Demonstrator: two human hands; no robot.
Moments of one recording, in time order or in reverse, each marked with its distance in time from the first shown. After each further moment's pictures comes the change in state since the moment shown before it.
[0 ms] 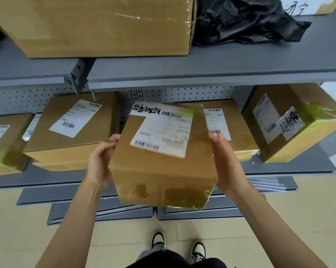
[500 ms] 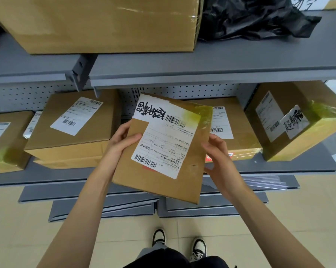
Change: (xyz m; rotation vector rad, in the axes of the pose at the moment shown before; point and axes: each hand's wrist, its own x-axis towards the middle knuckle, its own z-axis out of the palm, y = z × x) left_hand 0.012 0.009 0.020 0.289 -0.042 0.018; right_hand 0.010 0.020 -0.002 -0.013 0.141 -0.049
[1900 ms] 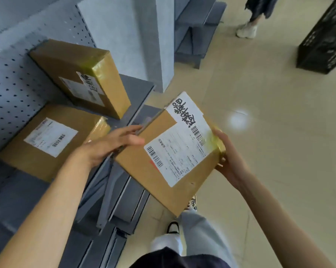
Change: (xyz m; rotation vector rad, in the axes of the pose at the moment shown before) left_hand -0.026 -0.032 0.263 0.877 -1.417 -0.303; right_hand -0.282 0.063 -0.119 0.401 1.203 0.010
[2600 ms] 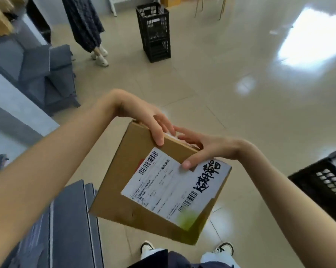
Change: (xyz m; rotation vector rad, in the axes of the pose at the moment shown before) left_hand 0.032 0.232 0.421 1.379 -1.045 0.187; right_hand -0.227 0.028 -0.302 -0.464 -0.172 -0.142
